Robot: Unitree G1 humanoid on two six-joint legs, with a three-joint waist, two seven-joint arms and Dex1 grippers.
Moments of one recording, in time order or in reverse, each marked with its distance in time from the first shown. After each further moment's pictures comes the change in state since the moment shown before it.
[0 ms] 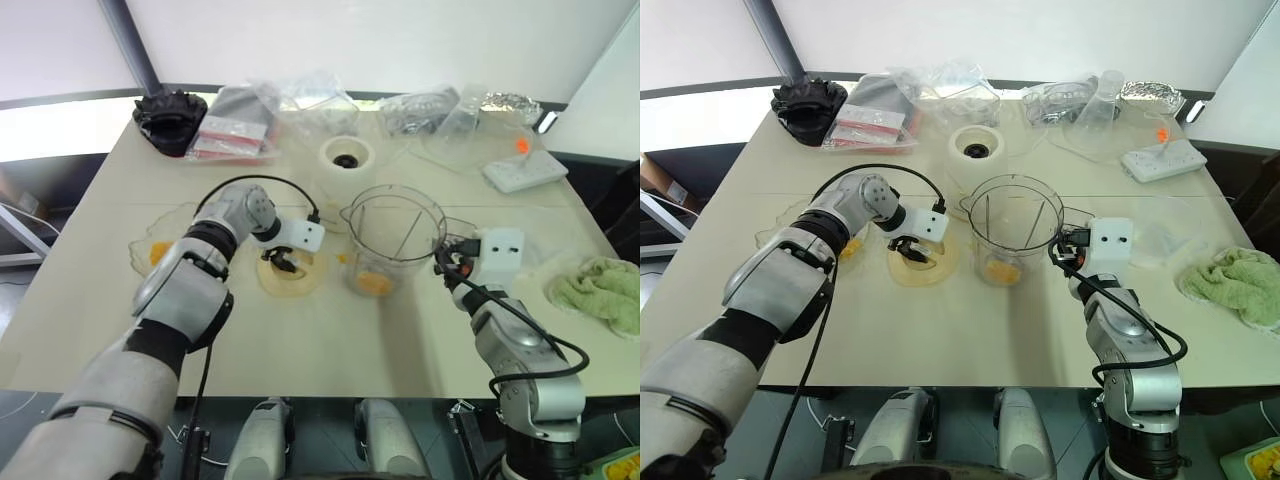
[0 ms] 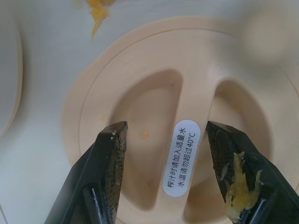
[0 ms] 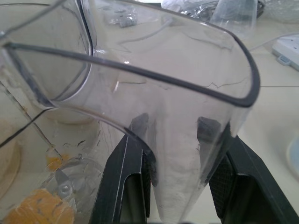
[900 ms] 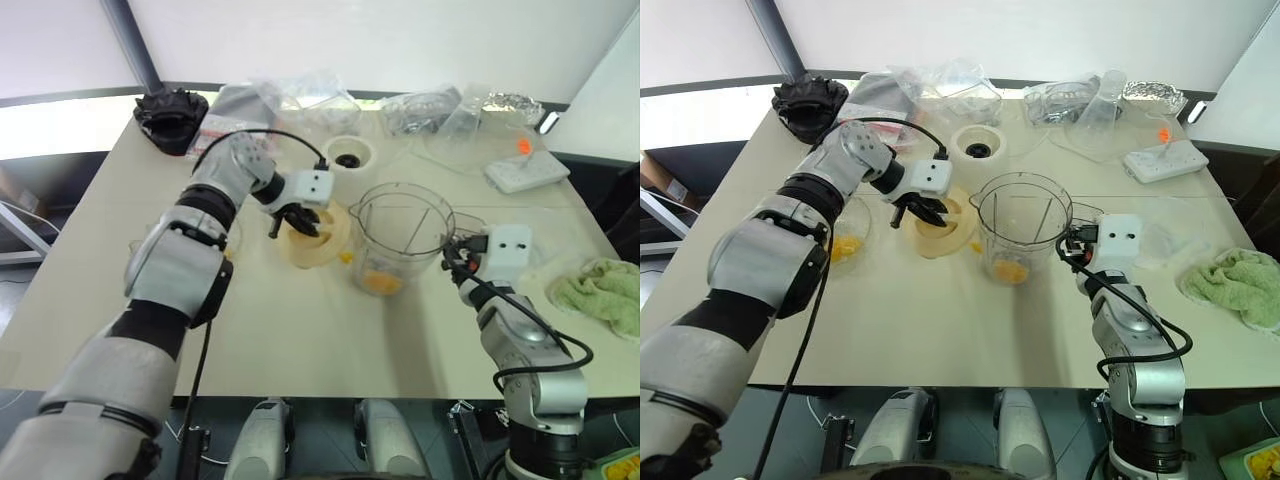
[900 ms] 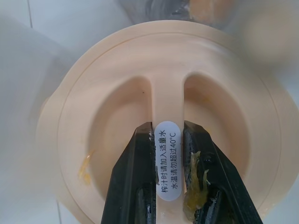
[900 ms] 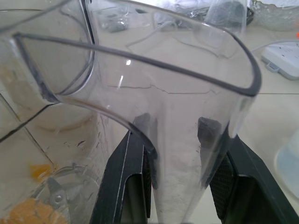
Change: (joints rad) left arm -0.173 0.025 0.187 0.004 -0.151 0.055 -0.235; right arm -0.027 -0.023 -0.027 0.068 -0.017 -0.061 0.007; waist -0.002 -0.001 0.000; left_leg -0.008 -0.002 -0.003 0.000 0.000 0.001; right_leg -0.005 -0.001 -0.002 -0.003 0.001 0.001
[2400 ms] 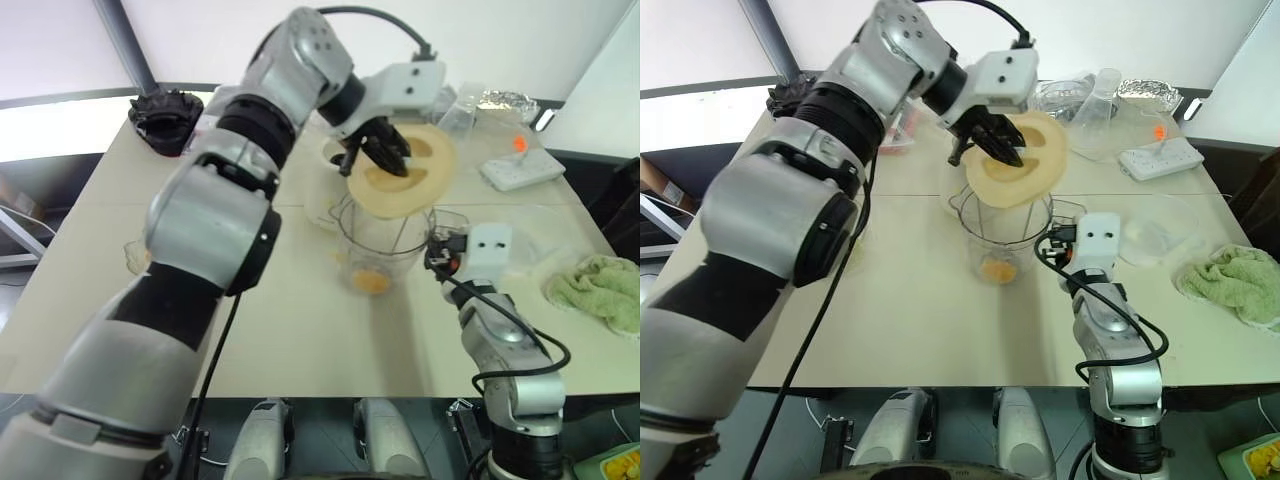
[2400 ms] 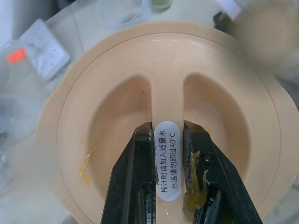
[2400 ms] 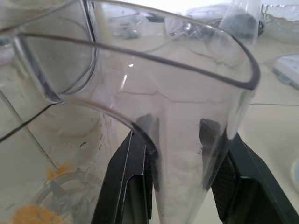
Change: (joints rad) left arm -0.357 -0.218 0.129 0.011 -0.083 0.151 -0.077; right arm 0.014 0.080 0.135 -0.070 -0.091 0.000 -0.032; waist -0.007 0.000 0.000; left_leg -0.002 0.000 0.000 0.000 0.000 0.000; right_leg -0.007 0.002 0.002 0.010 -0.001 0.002
